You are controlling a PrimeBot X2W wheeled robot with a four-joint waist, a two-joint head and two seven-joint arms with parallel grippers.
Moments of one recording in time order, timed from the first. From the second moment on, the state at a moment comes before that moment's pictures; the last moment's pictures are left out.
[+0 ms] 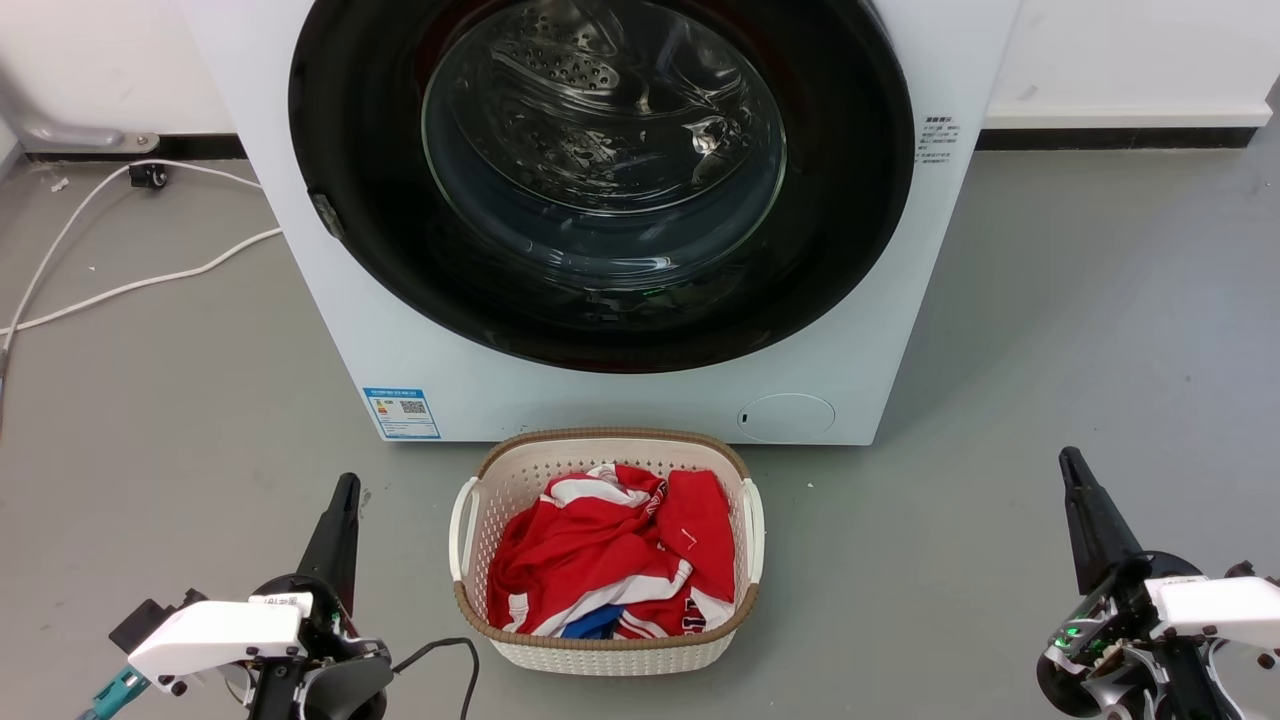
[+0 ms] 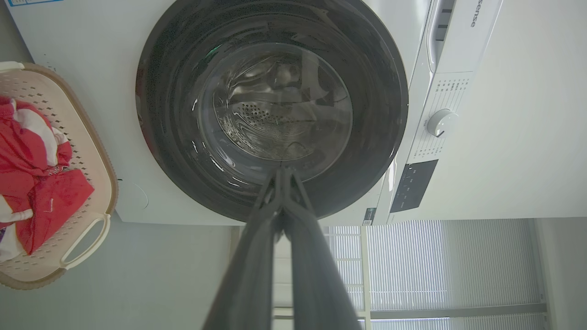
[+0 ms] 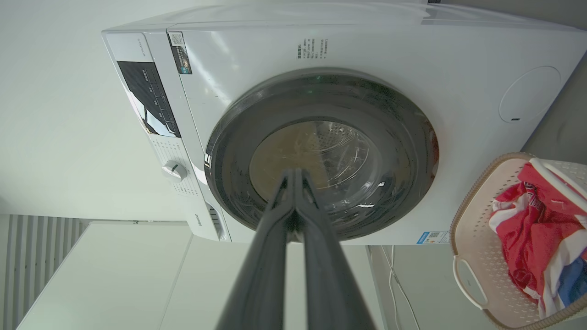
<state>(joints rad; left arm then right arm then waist) -0.11 0.05 0.11 0.25 -1.61 -0.13 0.11 -0.10 -0.06 -0.11 0.25 1.62 0.13 0.11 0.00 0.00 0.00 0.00</state>
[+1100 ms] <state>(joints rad) -0.11 0.05 0.11 0.25 -1.61 -0.13 0.11 -0.10 -0.06 -0.11 0.25 1.62 0.13 0.11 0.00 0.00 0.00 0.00</state>
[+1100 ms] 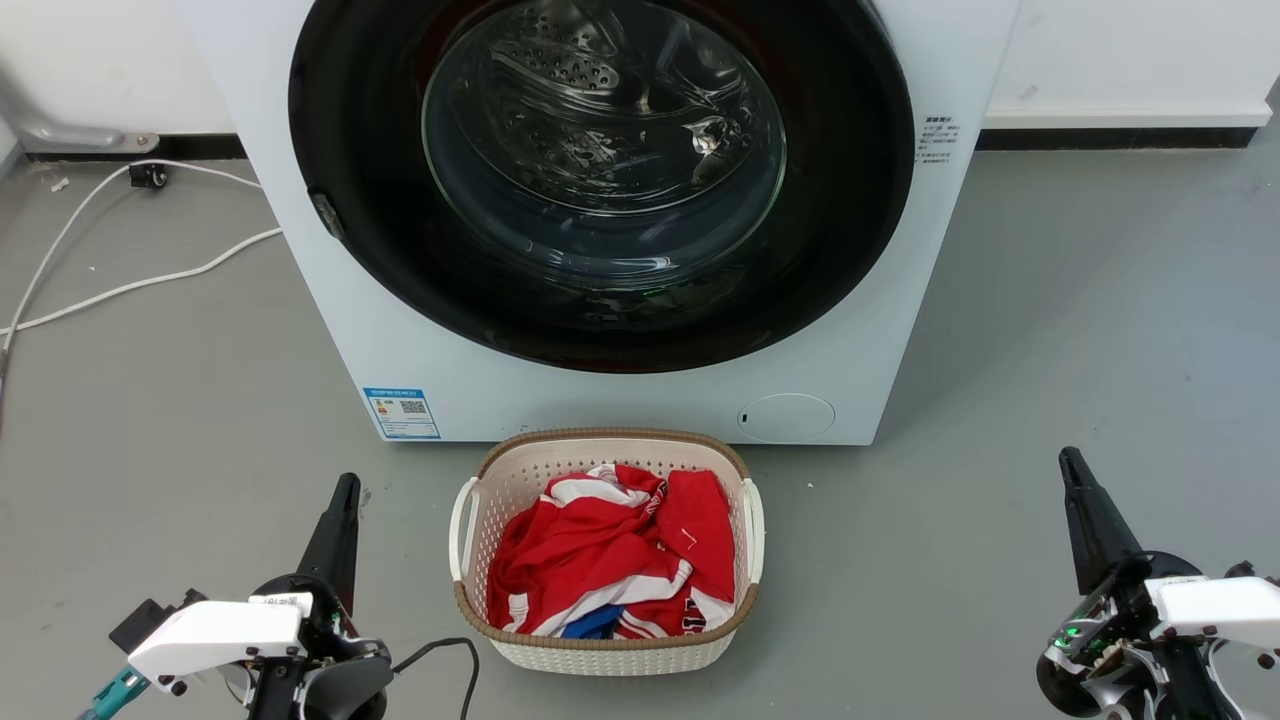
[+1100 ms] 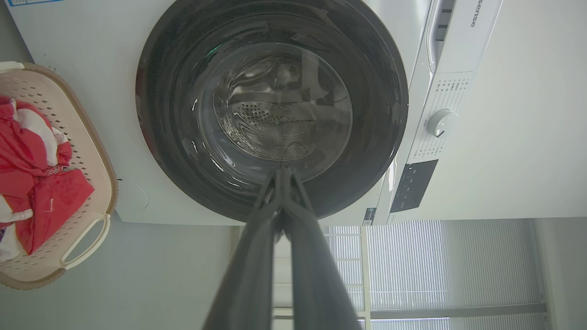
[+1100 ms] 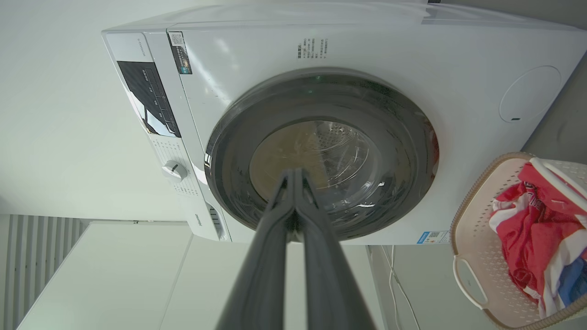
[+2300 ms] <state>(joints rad) -0.05 0.05 0.07 0.15 -1.18 -0.04 -0.01 -0.01 -0.05 -0.10 0.13 1.11 0.13 -0.01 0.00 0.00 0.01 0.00</state>
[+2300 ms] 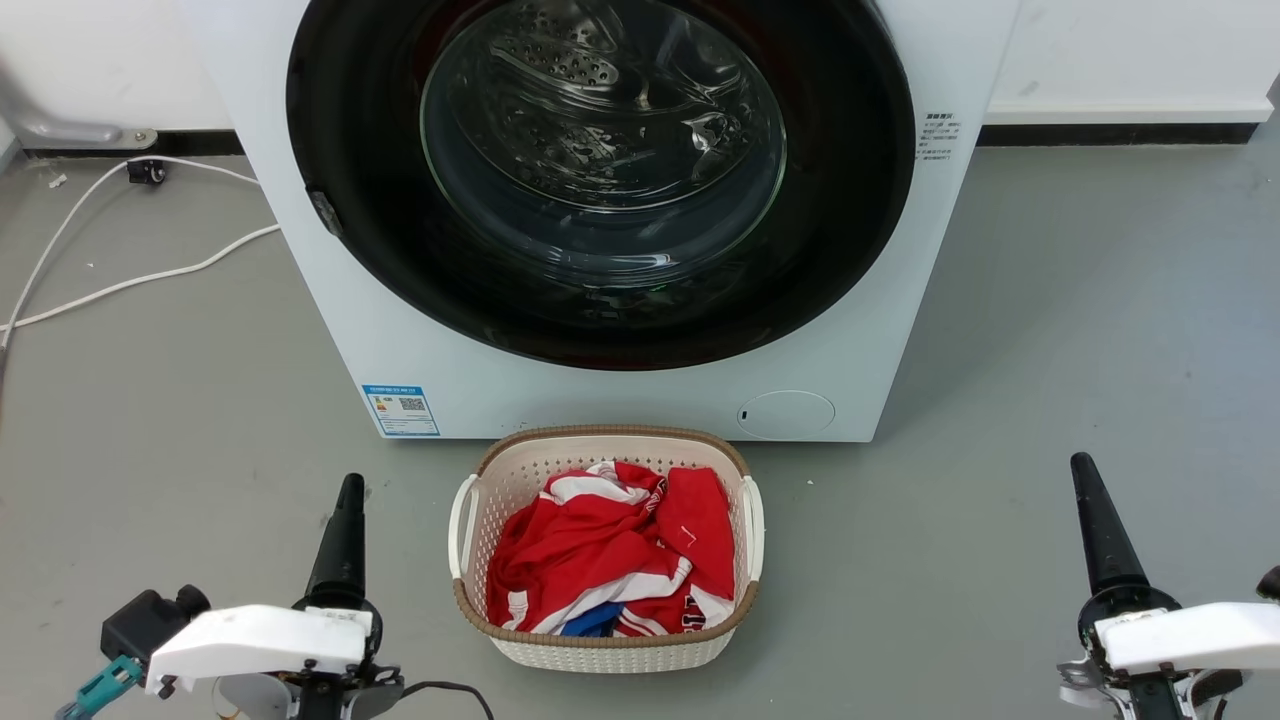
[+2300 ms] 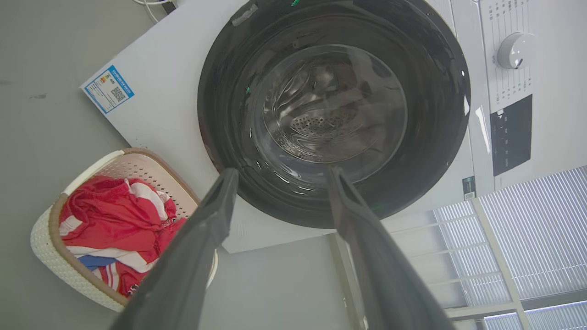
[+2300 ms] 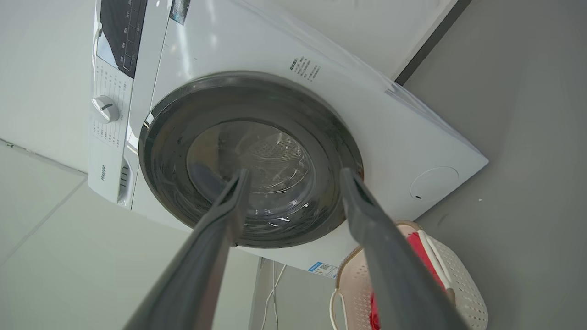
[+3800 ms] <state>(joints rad) 0.01 0.05 -0.05 0.06 -0.50 0.04 -0.15 0.07 -0.05 -0.05 0.00 0.41 0.13 -0.15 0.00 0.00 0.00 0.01</state>
